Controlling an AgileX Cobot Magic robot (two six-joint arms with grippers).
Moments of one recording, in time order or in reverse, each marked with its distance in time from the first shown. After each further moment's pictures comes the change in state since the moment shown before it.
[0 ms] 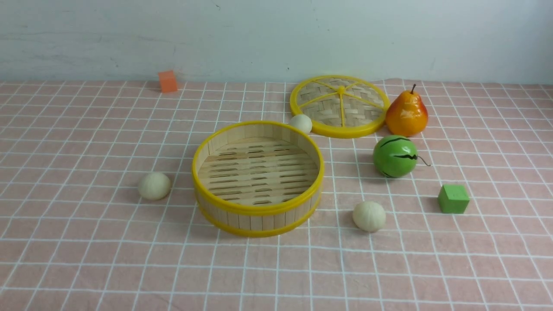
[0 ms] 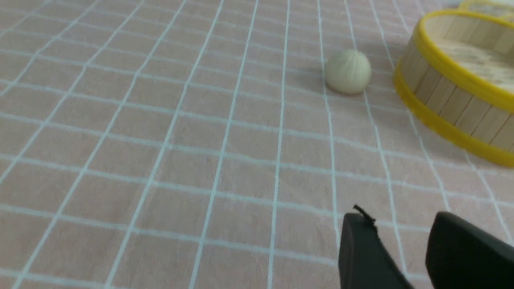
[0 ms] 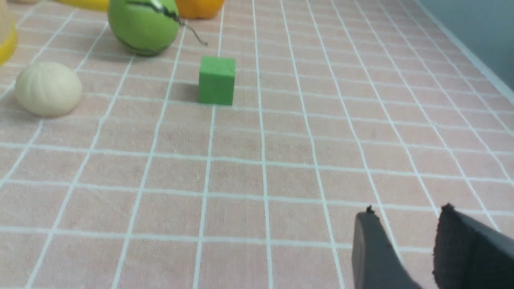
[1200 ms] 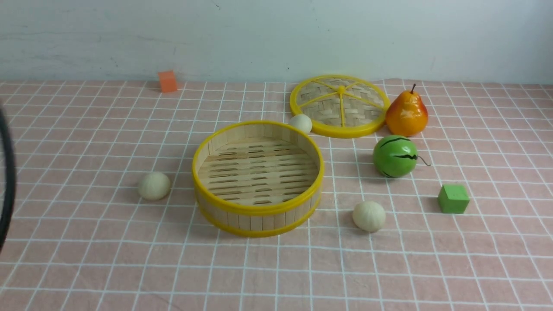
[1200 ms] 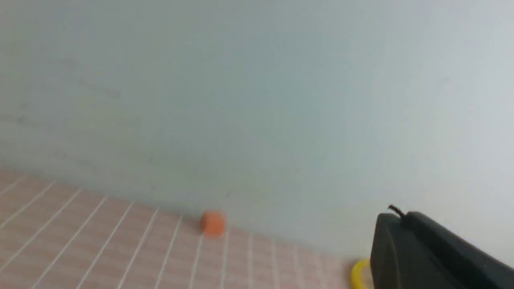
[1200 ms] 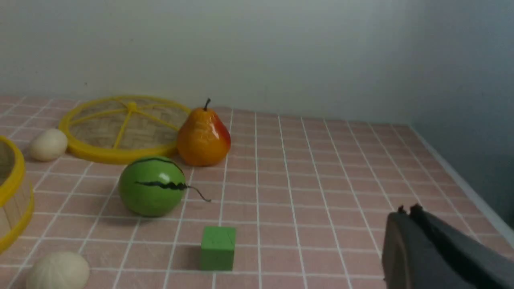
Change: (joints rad) right arm 0.014 0.579 -0.354 -0.679 -0.254 0.740; left arm -0.022 0.803 -0.760 0.313 -0.201 -0.483
